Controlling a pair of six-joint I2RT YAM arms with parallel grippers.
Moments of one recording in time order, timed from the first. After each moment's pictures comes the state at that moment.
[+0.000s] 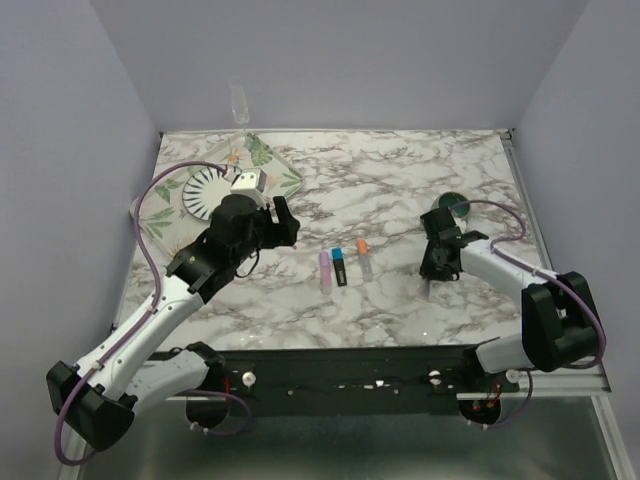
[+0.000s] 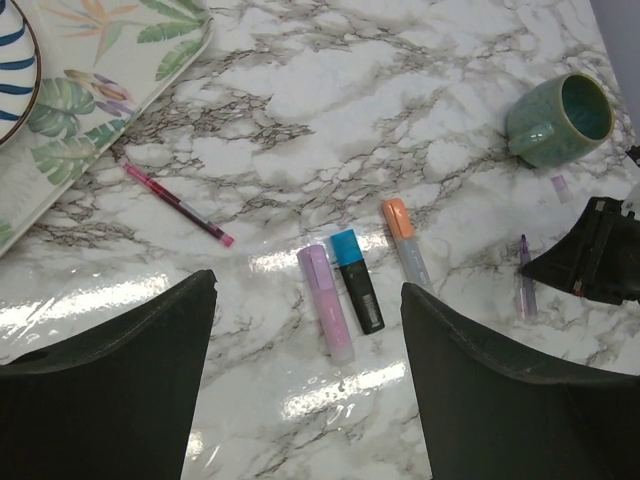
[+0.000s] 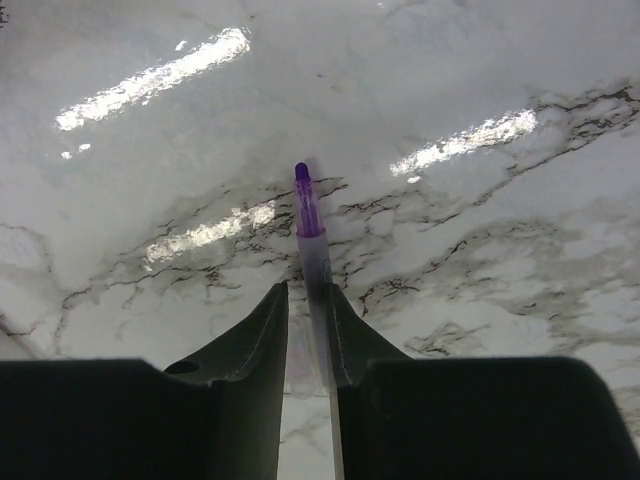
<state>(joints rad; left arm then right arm) -0.60 0.97 0.94 -0.40 -0.16 -0.49 0.33 1.39 0.75 -0.56 0.22 0.62</state>
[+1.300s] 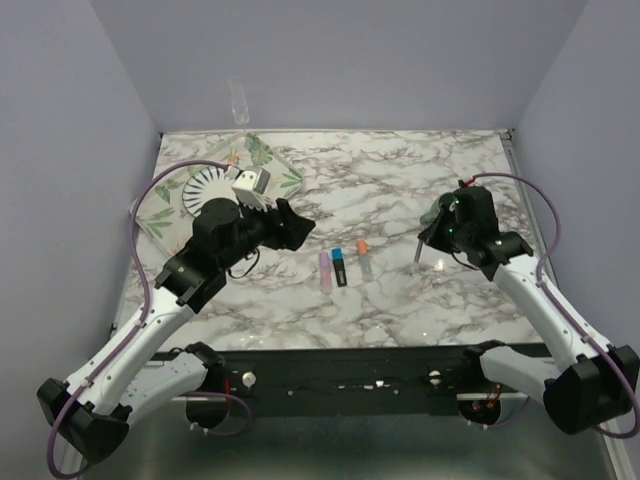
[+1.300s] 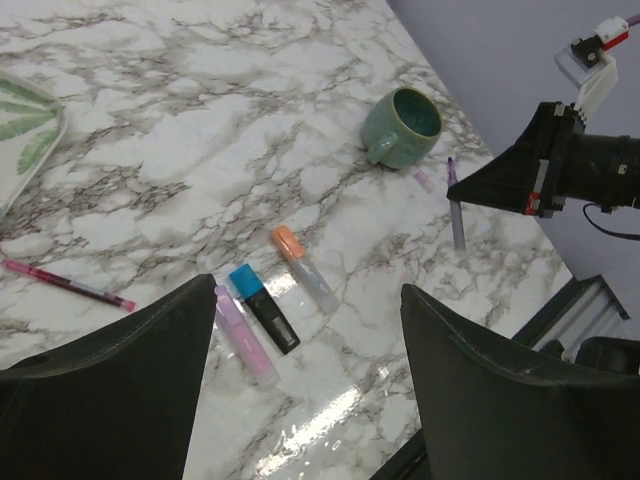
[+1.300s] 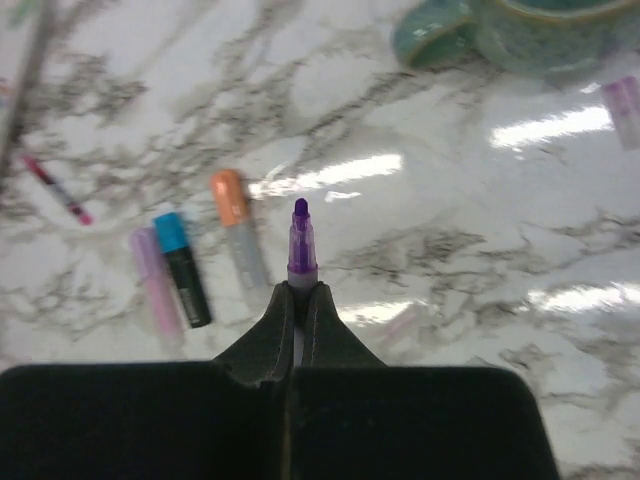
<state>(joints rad) -0.60 0.88 0.92 -0.26 0.07 -0.44 0.30 1.15 0.91 -0.59 0.08 0.56</state>
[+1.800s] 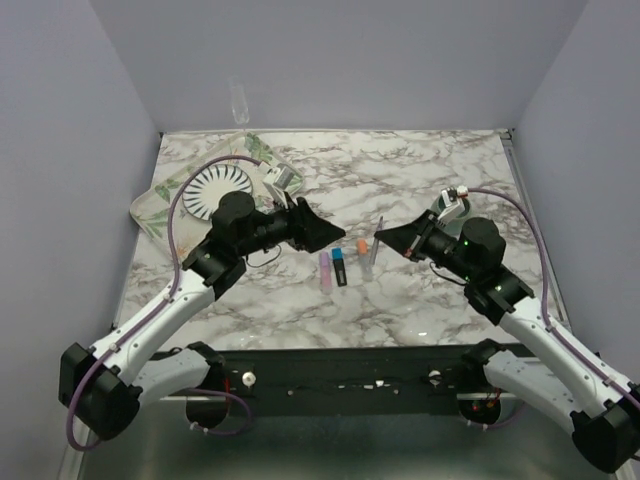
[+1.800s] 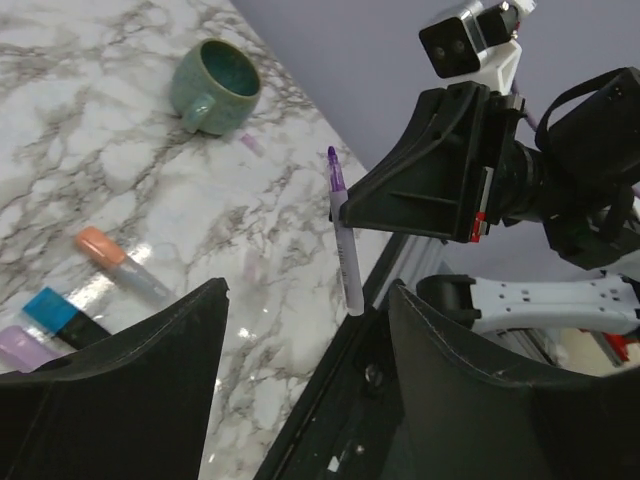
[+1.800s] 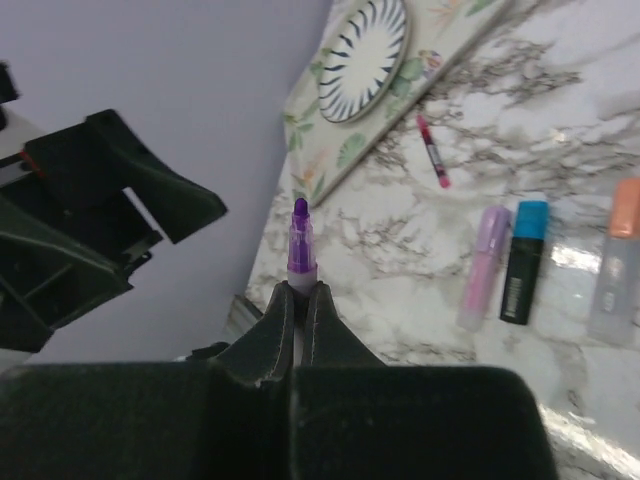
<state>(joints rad) -0.60 1.02 0.88 0.02 0.46 -0.63 0.49 0.83 0.67 -0.04 -0.28 0.87</state>
